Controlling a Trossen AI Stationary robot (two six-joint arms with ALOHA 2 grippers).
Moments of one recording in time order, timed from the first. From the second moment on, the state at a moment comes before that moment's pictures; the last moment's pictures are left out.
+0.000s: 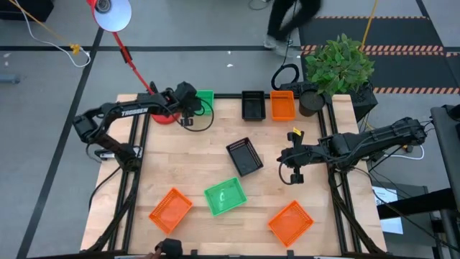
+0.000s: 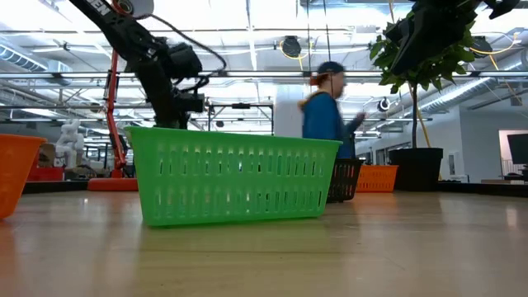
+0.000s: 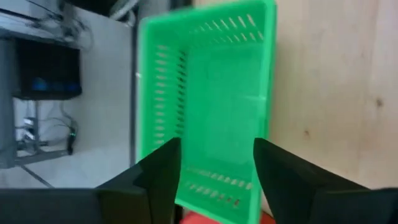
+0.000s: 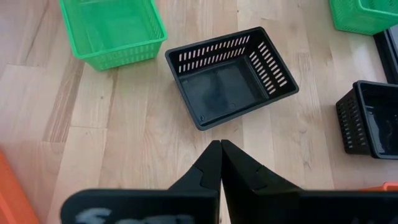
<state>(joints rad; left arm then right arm) 0.66 1.50 0.92 -0.34 -0.25 0.79 0.22 1.03 0.86 -0.72 0.24 0.07</state>
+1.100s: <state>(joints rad) 0.29 1.29 0.92 -0.49 -0.25 0.29 0.43 1.11 0.78 -0.51 0.21 0.59</state>
